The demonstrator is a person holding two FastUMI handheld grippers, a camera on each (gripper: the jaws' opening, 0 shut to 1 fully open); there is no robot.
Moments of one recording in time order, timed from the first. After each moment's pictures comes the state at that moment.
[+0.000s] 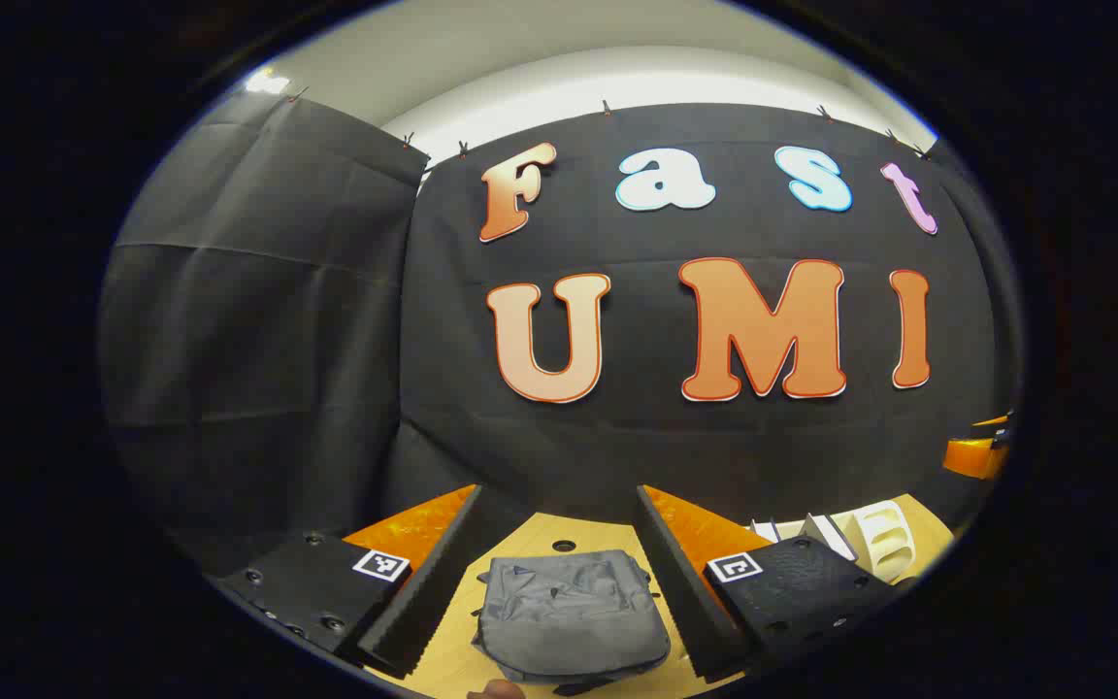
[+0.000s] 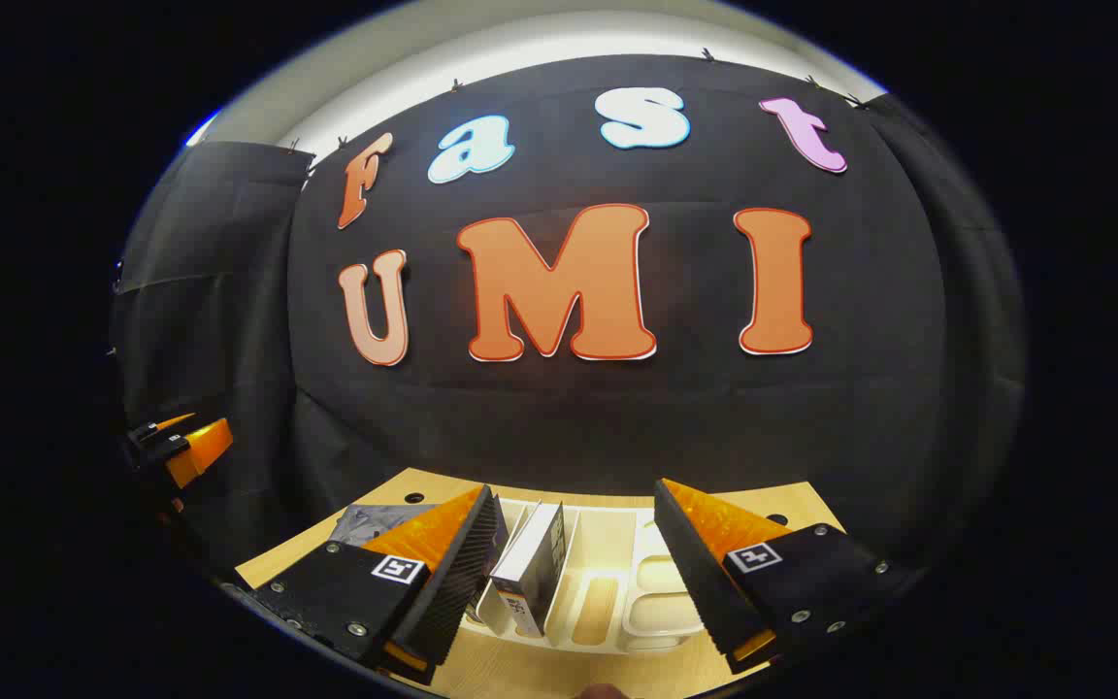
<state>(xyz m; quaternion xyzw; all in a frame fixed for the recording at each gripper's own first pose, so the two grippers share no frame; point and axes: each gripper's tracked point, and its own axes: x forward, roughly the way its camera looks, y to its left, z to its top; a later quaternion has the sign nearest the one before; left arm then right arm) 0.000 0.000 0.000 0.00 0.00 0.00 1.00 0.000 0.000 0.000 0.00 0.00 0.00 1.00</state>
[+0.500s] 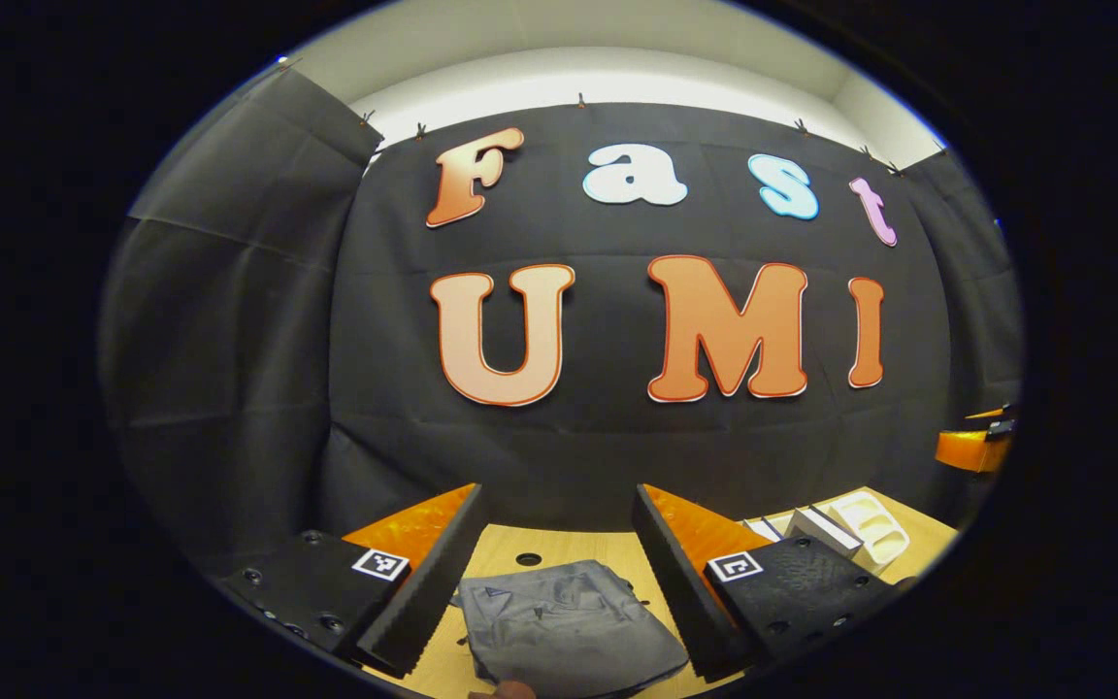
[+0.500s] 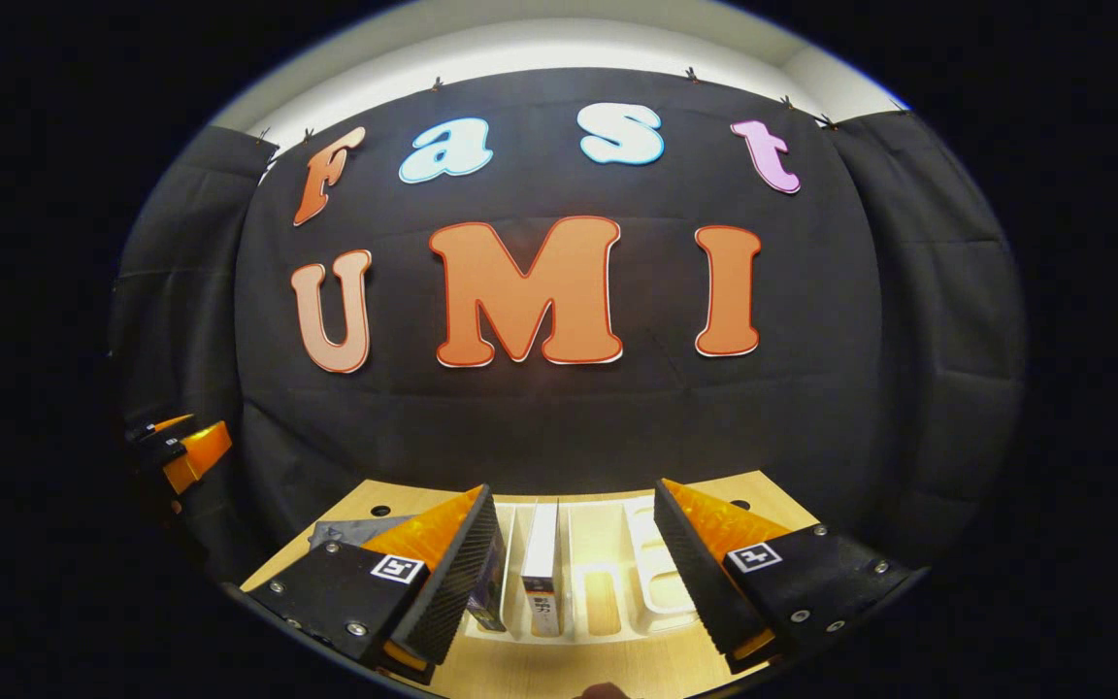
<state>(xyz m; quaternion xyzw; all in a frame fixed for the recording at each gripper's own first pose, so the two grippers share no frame) 0.059 0.045 -0.008 -0.01 -0.01 -0.11 0.99 -0.019 0.057 0.009 0.01 -0.03 -0.10 0.99</state>
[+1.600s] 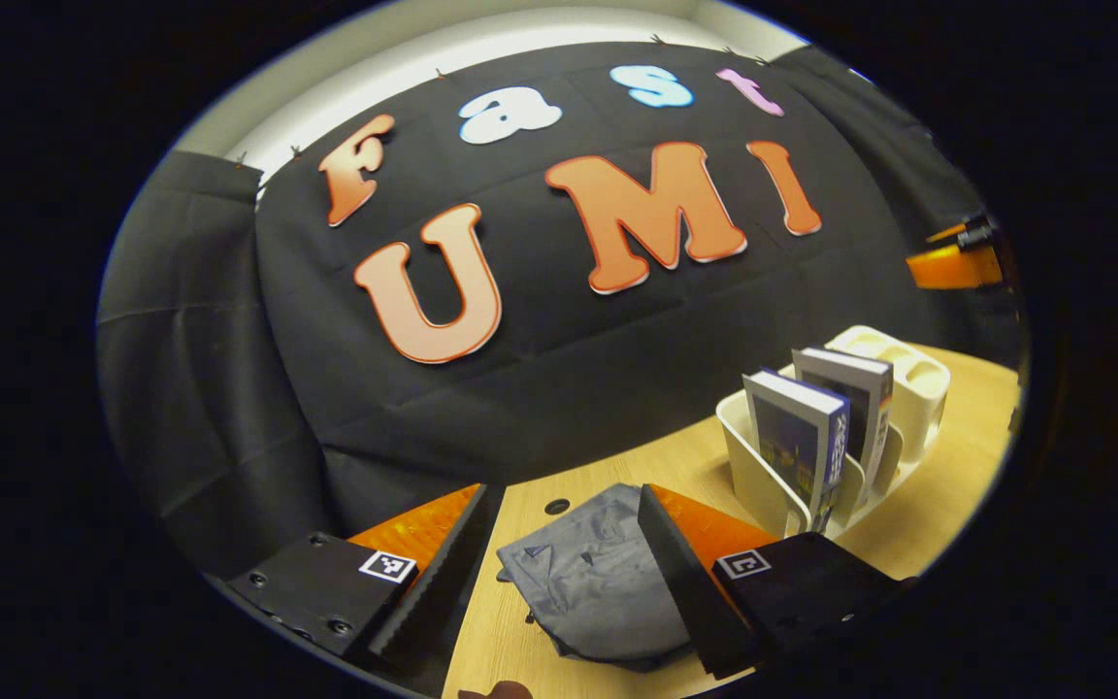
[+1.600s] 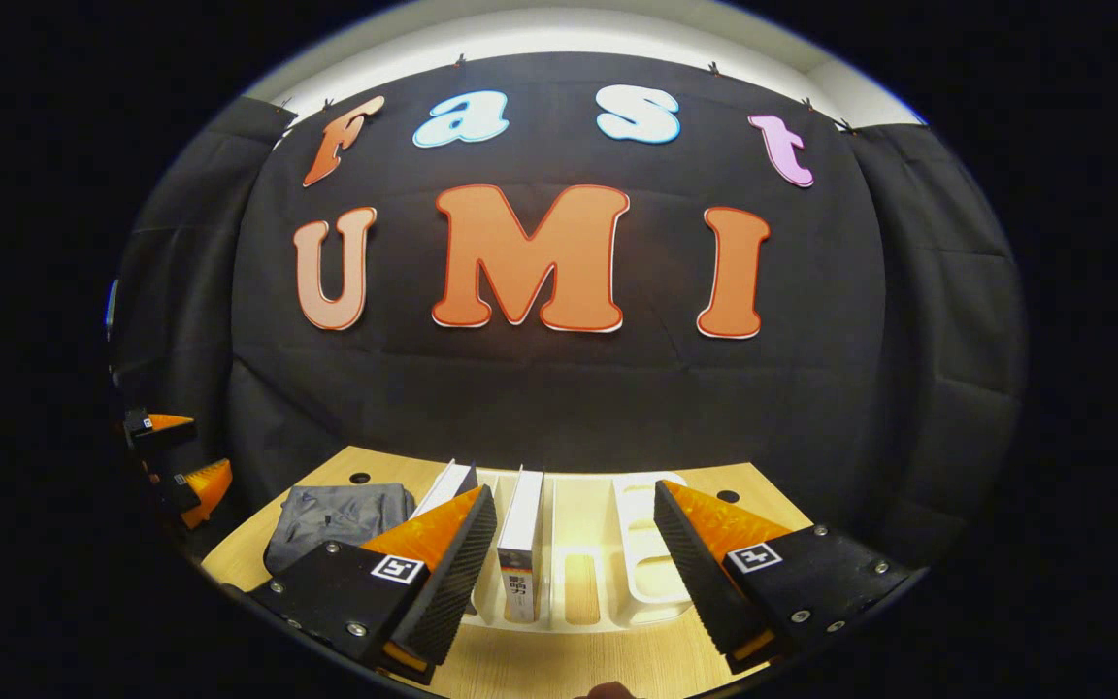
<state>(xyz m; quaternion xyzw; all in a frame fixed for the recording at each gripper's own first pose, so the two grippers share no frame) 0.052 0.015 -0.133 0.22 0.07 -0.17 0.96 -0.006 0.034 -0.052 -0.03 0.03 -0.11 0.99</state>
